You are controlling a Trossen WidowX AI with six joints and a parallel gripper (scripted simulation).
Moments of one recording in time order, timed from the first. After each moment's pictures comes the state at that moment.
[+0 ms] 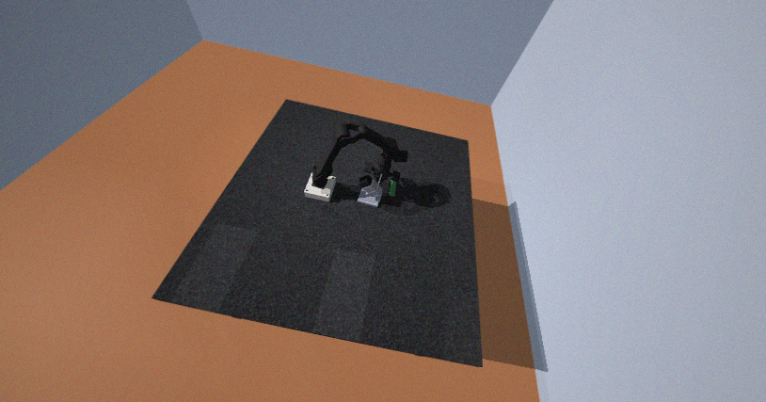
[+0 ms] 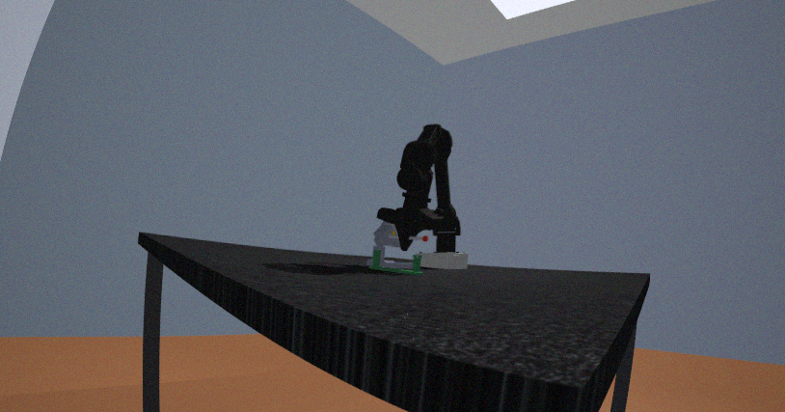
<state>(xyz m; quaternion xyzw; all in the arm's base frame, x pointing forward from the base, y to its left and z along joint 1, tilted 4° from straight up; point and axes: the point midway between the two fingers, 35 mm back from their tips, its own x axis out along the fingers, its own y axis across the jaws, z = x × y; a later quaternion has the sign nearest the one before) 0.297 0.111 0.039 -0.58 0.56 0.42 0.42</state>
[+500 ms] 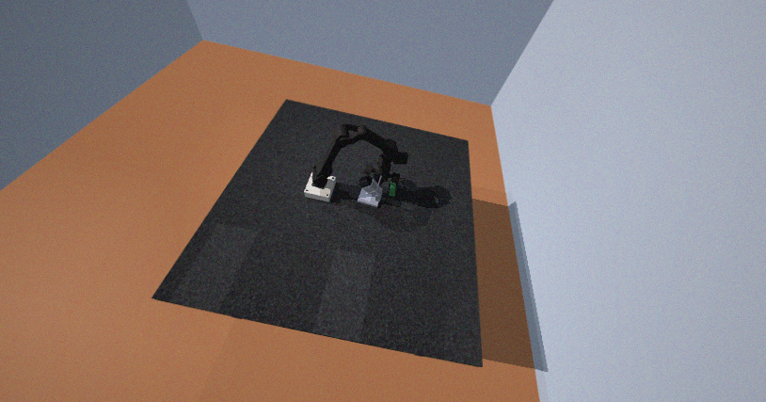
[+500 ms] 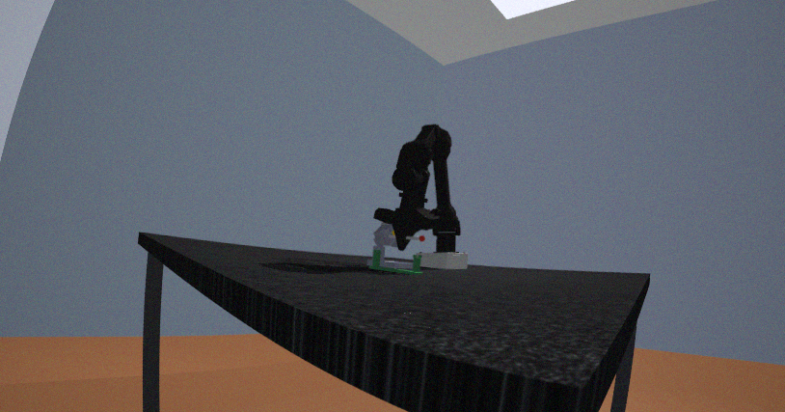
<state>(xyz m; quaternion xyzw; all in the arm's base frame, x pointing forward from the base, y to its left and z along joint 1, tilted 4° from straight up) 0.297 0.100 0.040 -0.58 0.57 0.42 0.41</state>
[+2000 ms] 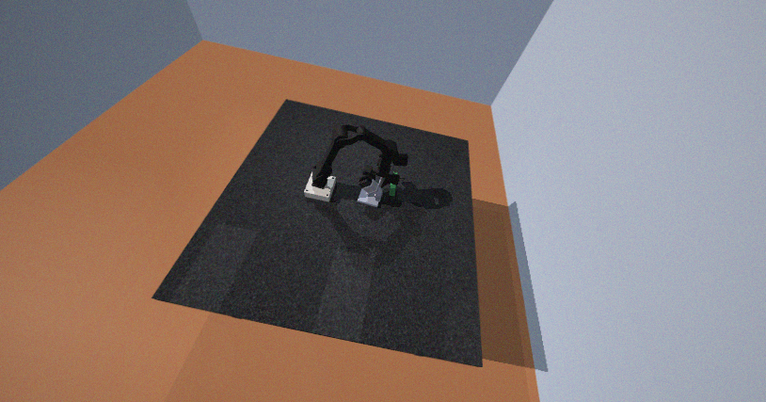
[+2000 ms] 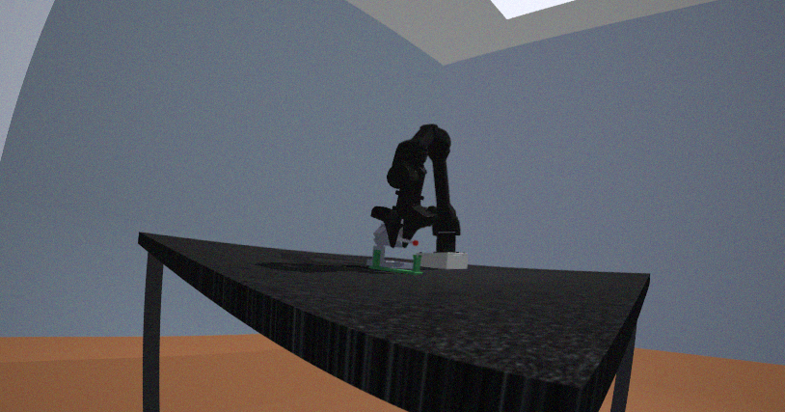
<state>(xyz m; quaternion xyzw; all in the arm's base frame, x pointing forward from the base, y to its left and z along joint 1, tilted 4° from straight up) 0.296 0.087 0.047 -0.57 0.57 0.43 0.41</state>
